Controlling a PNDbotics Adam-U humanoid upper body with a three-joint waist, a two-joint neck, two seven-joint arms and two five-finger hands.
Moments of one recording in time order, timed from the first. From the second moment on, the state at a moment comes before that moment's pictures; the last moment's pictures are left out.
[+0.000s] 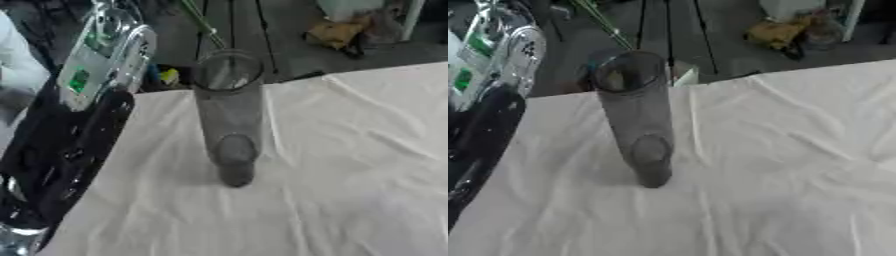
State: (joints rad) left arm -1.13 0.51 -0.17 -1.62 0.44 0.07 0.49; right arm -0.28 -0.38 -0.07 -1.98 -0.20 -0.36 -0.01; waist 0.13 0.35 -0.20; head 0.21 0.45
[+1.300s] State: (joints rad) left arm -1.17 0.54 -0.17 -1.67 0.54 0.23 0.60; right arm -0.26 -0.38 -0.07 -1.98 -0.23 -0.35 -0.02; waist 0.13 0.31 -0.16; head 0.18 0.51
